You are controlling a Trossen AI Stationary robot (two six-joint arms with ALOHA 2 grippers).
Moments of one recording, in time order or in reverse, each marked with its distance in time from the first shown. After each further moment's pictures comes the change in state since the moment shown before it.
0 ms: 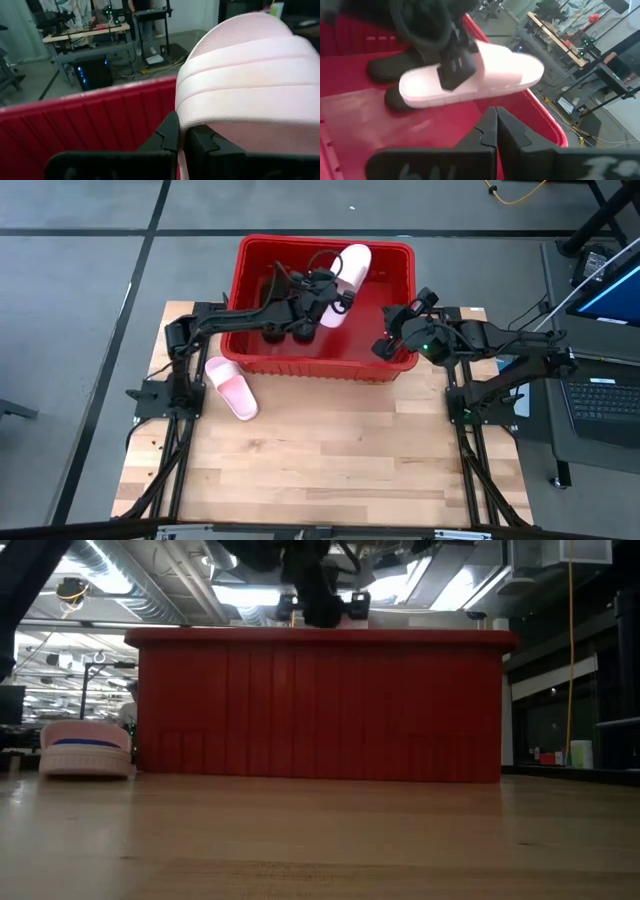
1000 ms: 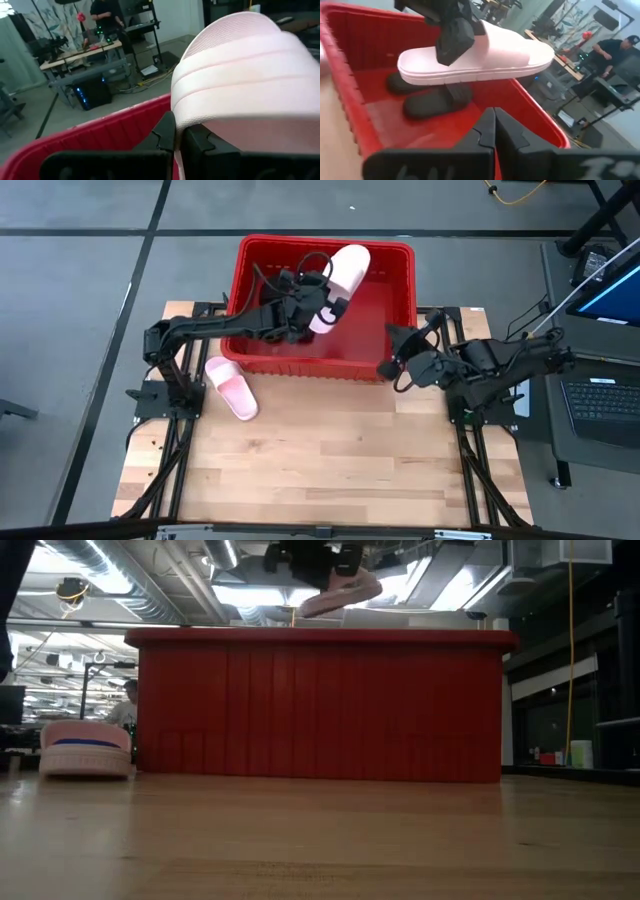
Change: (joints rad) left arm -0.118 -0.168 0.000 -0.129 -0.074 0.149; right arm 0.235 0.000 0.000 -0.079 0.193 0.159
